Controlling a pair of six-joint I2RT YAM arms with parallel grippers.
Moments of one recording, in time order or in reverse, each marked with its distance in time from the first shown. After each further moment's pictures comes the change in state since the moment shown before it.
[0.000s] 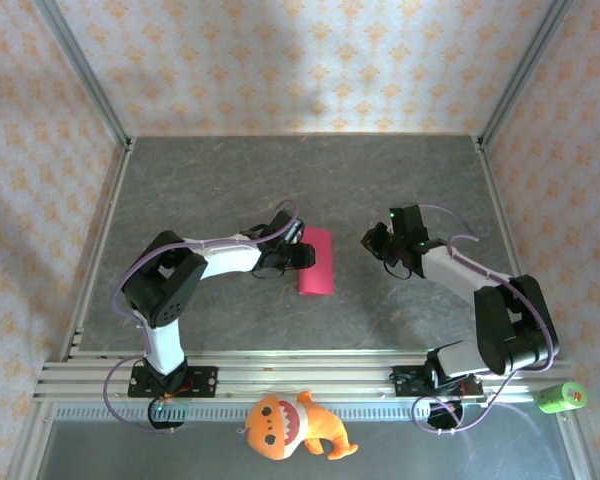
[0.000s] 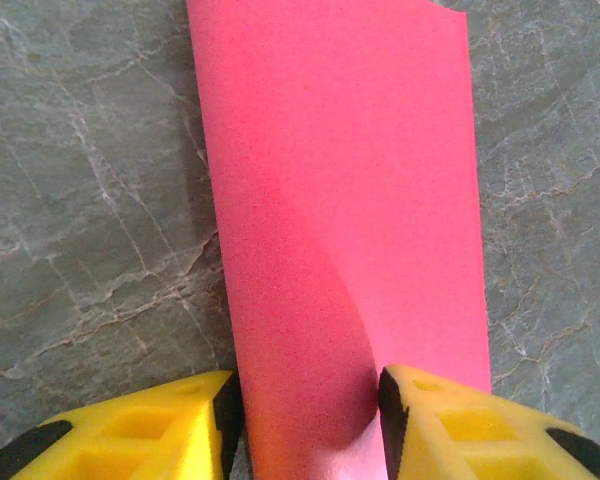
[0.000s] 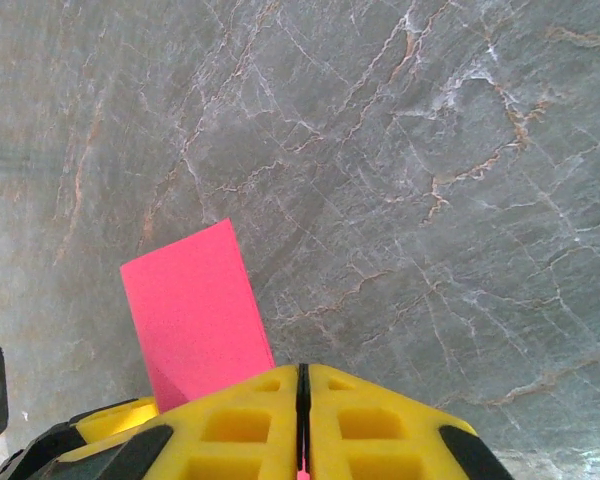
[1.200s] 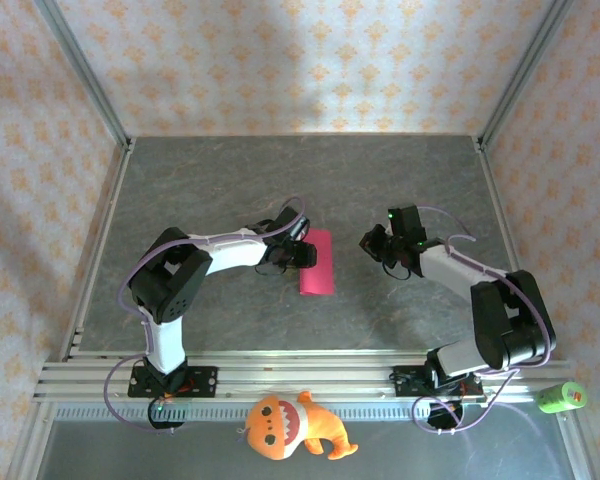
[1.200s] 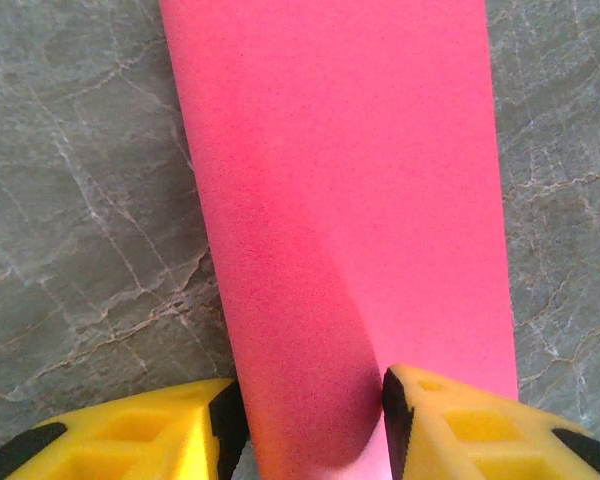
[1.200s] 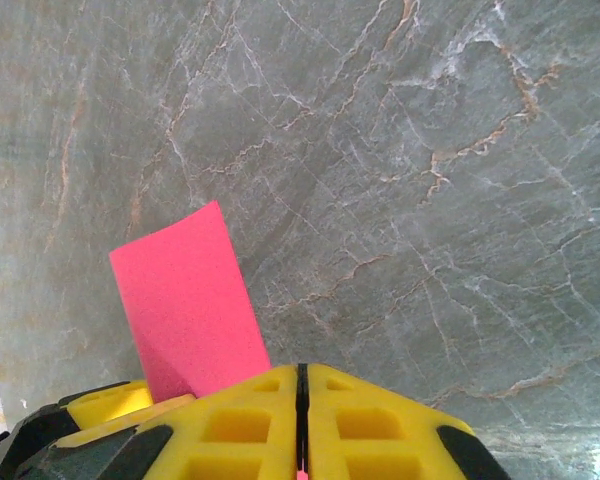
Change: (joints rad) left arm -0.003 0.046 0.083 -0.109 -0.018 0.068; right arm 0.000 0.032 -0.001 0.003 -0.035 0.003
